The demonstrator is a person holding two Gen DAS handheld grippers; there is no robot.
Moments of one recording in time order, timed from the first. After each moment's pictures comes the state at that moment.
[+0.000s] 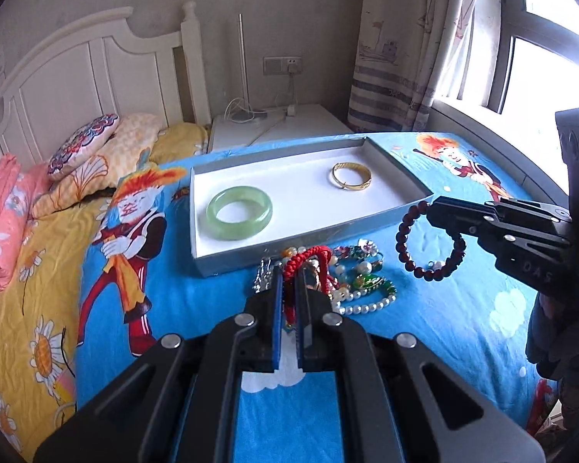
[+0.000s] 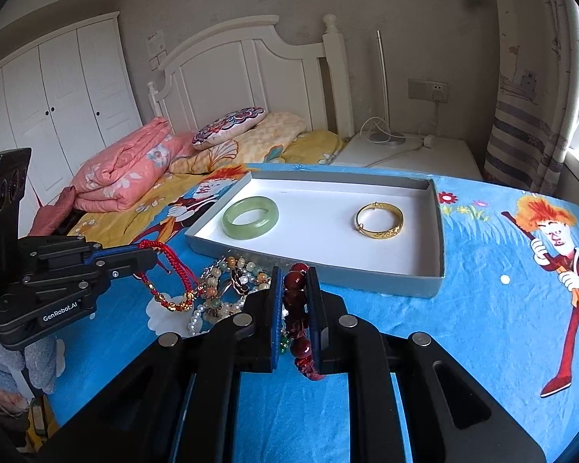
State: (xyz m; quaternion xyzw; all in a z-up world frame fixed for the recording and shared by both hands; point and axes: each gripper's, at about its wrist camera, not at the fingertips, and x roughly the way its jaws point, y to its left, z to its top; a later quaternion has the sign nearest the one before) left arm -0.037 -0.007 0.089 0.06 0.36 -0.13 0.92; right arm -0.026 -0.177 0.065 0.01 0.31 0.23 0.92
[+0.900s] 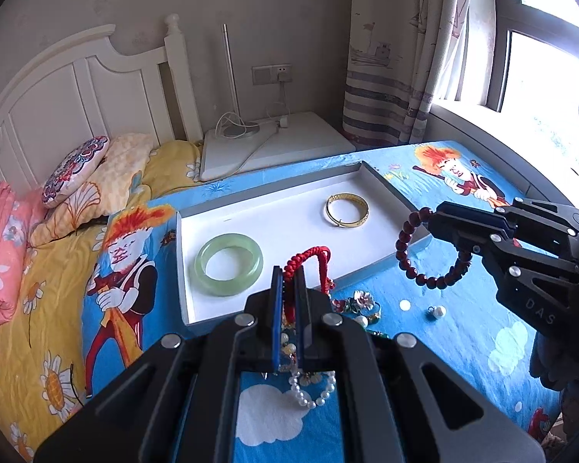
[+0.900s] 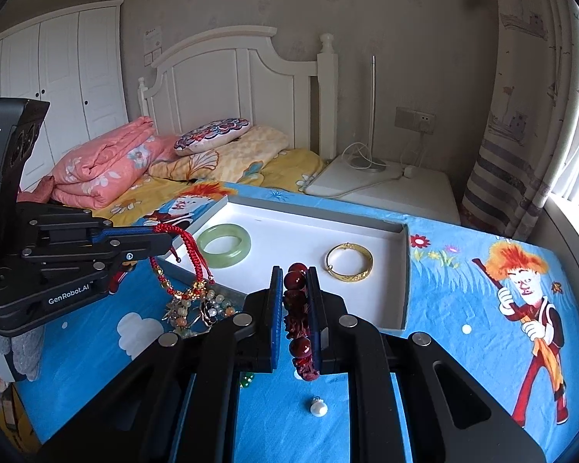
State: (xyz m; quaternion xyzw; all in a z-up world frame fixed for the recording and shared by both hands) left arm 0.010 -0.032 0.111 0.09 0.36 -0.13 0.92; right arm -0.006 -0.177 0.091 -0.04 0.28 0.19 0.94
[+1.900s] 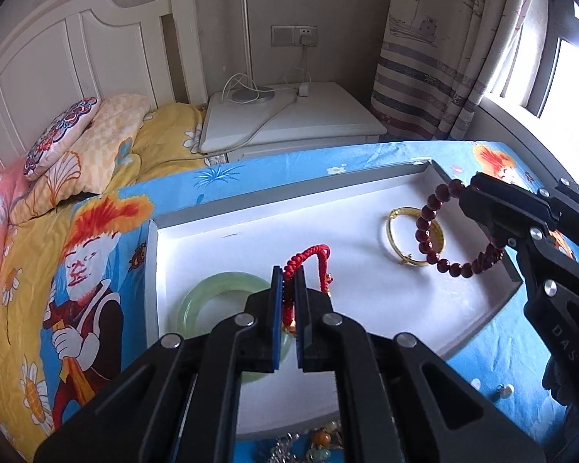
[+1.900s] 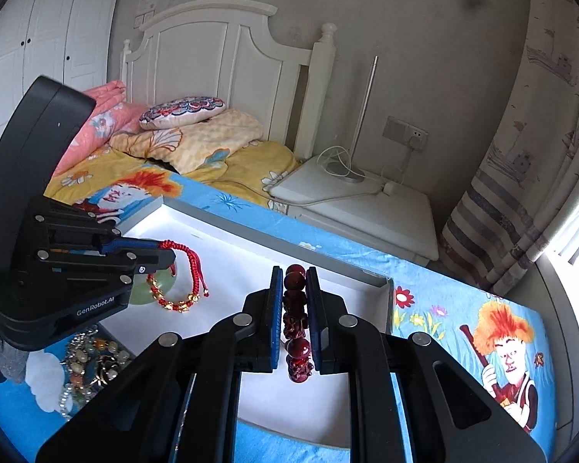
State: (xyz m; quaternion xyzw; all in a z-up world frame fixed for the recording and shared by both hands) left arm 0.149 -0.023 0.050 0.06 0.42 -0.11 0.90; right arm 0.100 -0.144 0.067 -0.14 0.28 0.14 0.94
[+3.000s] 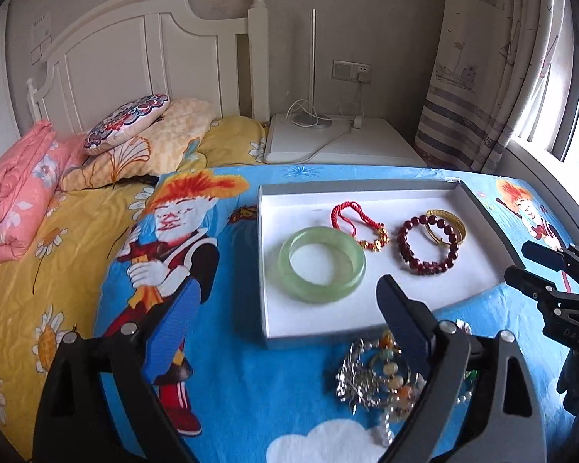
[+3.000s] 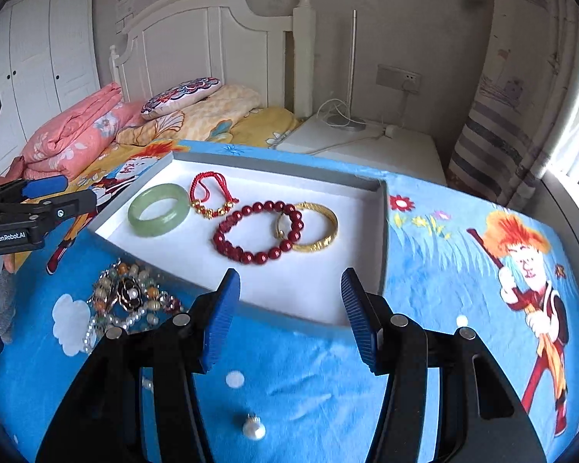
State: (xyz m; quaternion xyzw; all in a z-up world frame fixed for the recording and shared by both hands) left arm 0.052 0.044 0.074 0.01 0.37 -0.03 0.93; right arm 0.046 -0.194 0.042 -0.05 0.35 0.15 0.92
